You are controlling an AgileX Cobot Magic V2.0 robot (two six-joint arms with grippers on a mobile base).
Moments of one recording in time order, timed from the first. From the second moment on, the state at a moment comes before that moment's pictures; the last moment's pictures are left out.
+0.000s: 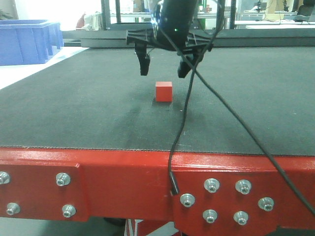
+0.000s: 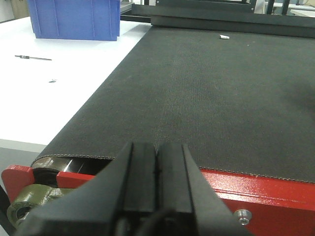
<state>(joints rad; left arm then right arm) -0.02 -0.01 0.03 -0.08 0.12 0.05 0.49 2.29 -2.14 -0.10 0.91 0.50</state>
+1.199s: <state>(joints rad) -0.02 -0.01 0.03 -0.08 0.12 0.05 0.47 2.12 -2.11 -0.11 1.00 0.39</state>
